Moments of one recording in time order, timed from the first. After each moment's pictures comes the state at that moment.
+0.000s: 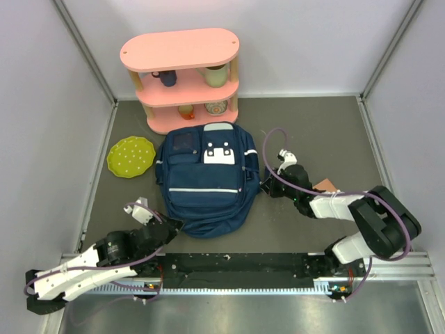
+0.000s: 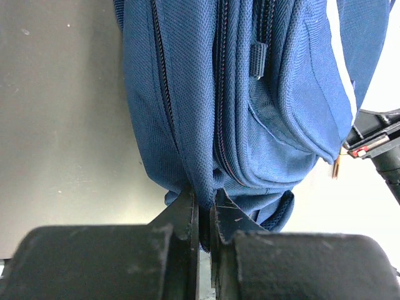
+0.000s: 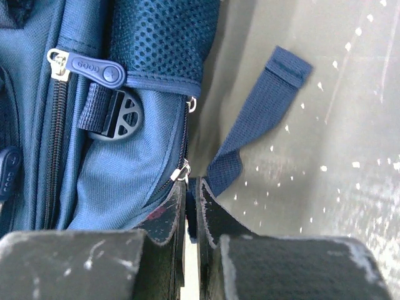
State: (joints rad) left arm -1.15 0.14 0.34 -0.97 -0.62 -1.59; right arm 0.57 1.42 0.40 0.49 -0.02 0.53
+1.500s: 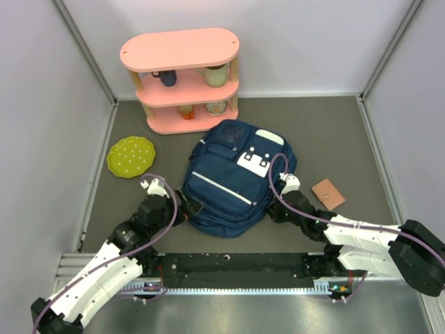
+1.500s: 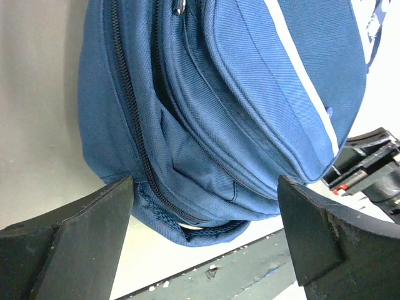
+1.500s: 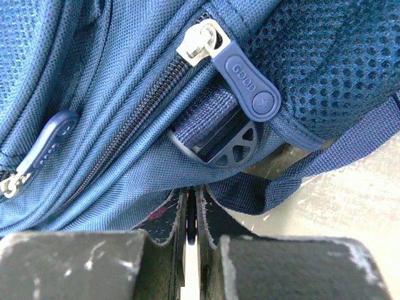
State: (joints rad) left arm -0.63 0.45 0.33 -0.46 -0.06 -0.98; right arm 0.84 1.05 0.24 0.17 0.18 0.62
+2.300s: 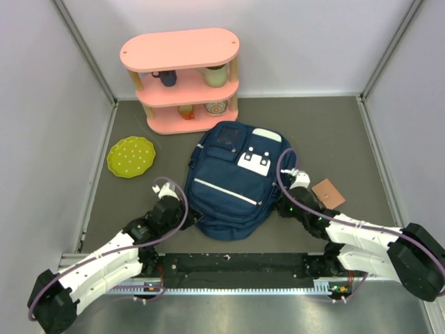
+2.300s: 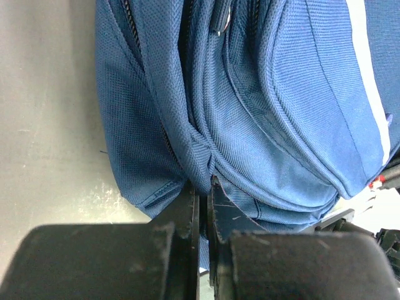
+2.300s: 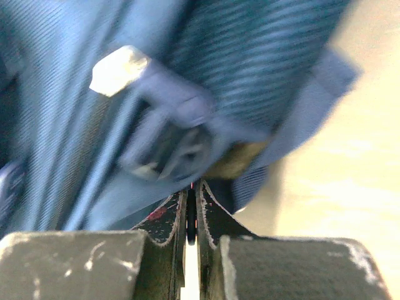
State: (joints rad) left arm -0.71 0.65 0.23 -0.24 -0.07 -1.13; right arm 0.79 1.05 0.24 0.15 0.27 0.63
